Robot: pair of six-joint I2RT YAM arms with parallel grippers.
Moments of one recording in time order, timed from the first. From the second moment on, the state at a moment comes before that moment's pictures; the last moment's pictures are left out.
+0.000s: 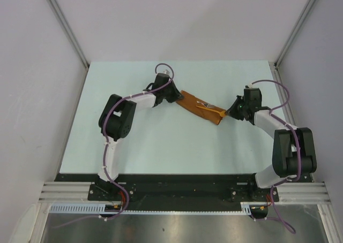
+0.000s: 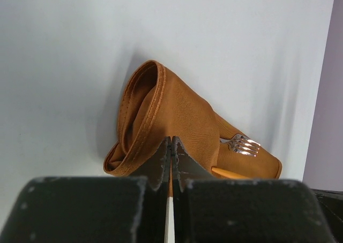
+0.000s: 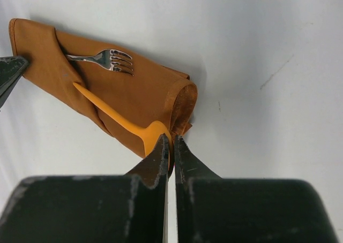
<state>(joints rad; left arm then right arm) -0.46 2.21 1.50 0.07 0.23 -0.85 0.08 1.52 0.86 -0.13 -0.18 0.60</state>
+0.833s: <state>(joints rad) -0.46 2.21 1.50 0.06 0.23 -0.85 0.09 1.54 0.87 -0.13 -0.15 0.58</state>
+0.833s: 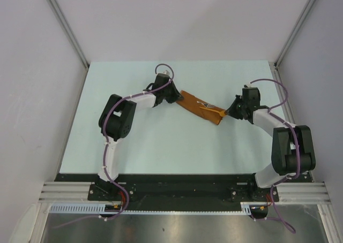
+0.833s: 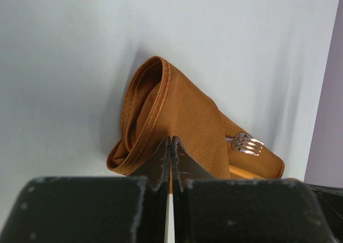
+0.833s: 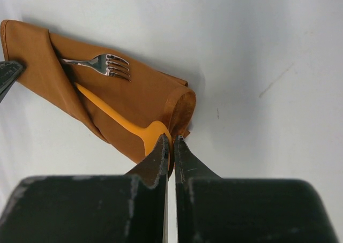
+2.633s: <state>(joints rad) -0.67 1.60 1.24 -0.12 0.01 -0.65 0.36 1.40 1.07 -0.42 0.11 0.45</state>
